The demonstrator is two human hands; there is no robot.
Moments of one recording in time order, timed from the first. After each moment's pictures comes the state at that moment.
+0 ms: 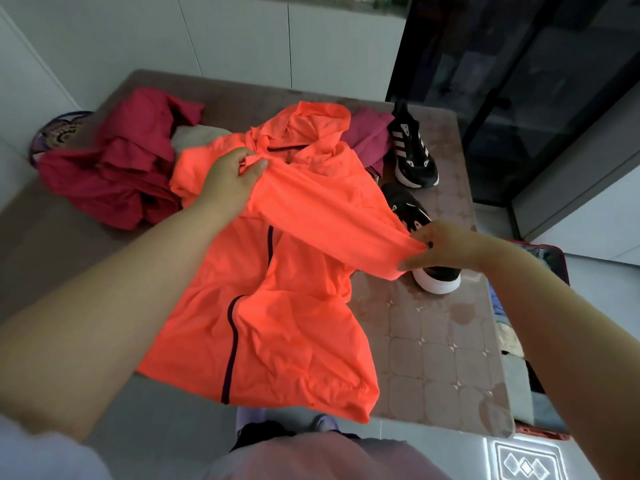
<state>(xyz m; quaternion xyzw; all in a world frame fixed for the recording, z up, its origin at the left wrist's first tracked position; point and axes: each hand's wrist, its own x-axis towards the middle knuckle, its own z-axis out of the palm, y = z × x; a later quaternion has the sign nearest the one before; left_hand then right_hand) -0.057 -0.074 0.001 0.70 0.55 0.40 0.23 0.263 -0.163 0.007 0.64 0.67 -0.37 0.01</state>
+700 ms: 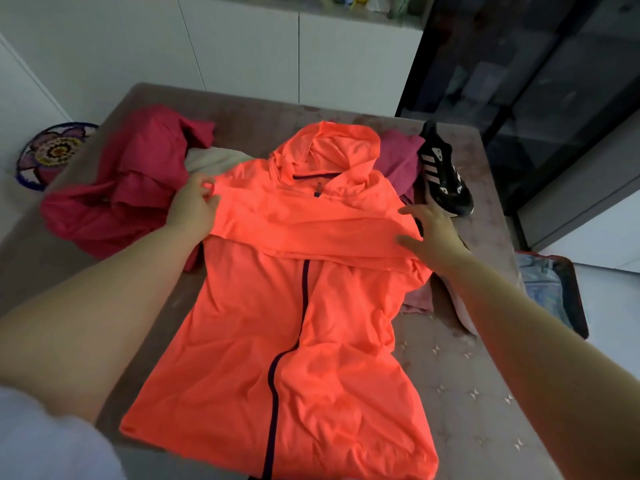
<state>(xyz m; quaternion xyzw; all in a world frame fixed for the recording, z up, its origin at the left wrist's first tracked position) -0.168 0.024 -0.049 0.63 0.70 0.28 0.20 0.199 -0.063 -0.048 0.72 0.65 -0.21 -0.15</state>
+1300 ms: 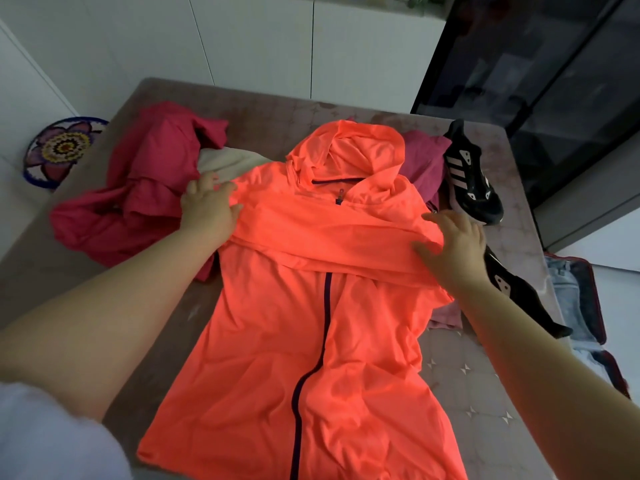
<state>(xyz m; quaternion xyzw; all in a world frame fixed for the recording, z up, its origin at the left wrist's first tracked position) -0.182 0.053 -0.068 0.72 0.68 0.11 0.07 0.167 -0.061 -0.062 0.75 0.62 -0.06 -0.22</state>
